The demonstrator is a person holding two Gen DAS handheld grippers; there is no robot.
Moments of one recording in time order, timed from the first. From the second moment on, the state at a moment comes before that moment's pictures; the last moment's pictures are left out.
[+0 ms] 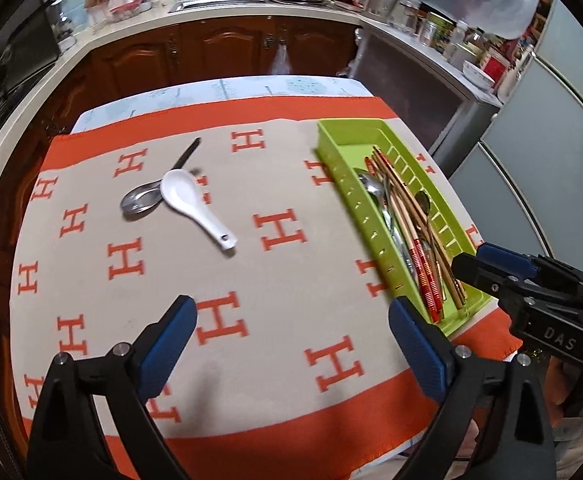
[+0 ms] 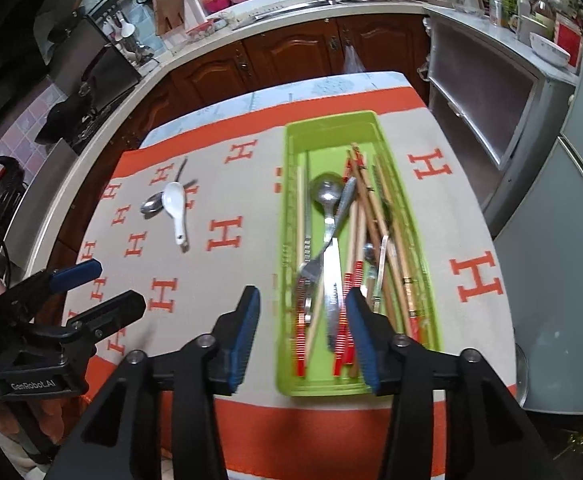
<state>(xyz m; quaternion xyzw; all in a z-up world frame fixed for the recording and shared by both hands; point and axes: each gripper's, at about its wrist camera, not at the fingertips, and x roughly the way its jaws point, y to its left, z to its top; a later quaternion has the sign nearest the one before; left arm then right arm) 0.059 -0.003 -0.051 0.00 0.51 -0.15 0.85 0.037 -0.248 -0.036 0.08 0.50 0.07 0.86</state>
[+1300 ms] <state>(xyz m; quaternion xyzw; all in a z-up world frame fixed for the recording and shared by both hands) 0.154 0.140 -0.081 -0.02 0.50 -0.07 0.86 0.191 -0.068 -0.076 -0.01 0.55 0.19 0.82</state>
